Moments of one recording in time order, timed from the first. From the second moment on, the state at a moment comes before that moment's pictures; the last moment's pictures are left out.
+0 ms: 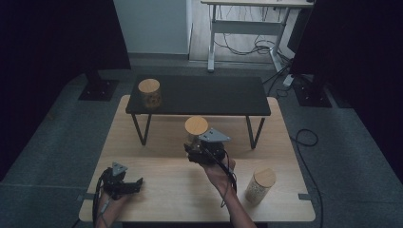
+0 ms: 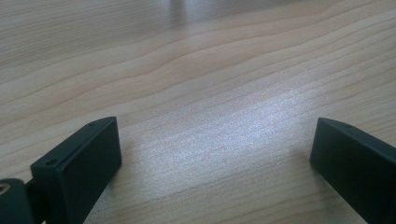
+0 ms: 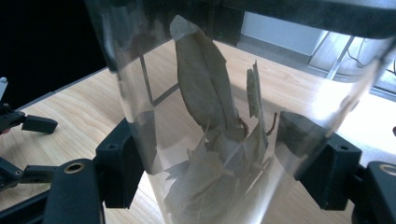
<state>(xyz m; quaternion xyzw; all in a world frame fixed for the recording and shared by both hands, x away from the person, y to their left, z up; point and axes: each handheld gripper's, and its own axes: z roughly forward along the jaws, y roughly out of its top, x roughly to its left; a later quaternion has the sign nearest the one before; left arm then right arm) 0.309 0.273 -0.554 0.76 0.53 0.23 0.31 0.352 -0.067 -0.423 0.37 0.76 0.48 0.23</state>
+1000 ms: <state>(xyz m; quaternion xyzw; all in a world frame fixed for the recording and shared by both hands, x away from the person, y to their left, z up) 0.309 0.272 -0.554 0.76 0.53 0.23 0.31 0.369 -0.064 -0.402 0.37 0.76 0.47 0.23</state>
